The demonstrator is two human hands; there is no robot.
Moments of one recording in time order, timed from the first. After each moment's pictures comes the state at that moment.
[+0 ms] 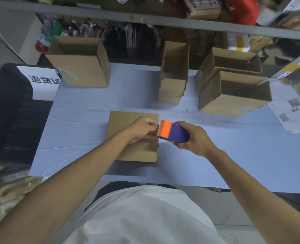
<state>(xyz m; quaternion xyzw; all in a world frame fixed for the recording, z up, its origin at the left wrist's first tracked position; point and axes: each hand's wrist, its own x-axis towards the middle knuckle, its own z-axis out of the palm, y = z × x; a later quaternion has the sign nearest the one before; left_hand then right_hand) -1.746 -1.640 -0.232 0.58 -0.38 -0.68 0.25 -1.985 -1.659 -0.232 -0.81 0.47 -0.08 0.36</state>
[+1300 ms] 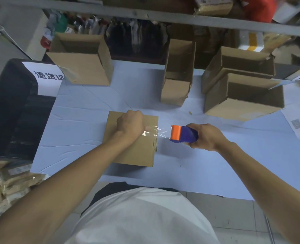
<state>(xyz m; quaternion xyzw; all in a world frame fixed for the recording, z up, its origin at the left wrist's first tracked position) -1.736 -1.663 -0.229 0.81 -0.54 -0.22 -0.04 -2.017 -1.719 -0.251 -0.84 0.46 0.12 0.27</state>
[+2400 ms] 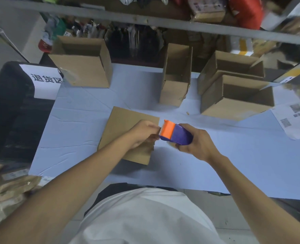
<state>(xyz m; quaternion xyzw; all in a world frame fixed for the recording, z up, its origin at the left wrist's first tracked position) -1.750 -1.636 -0.235 0.60 -0.33 -0.68 0.27 -1.984 -1.655 -0.220 -0.78 0.50 -0.10 0.36</state>
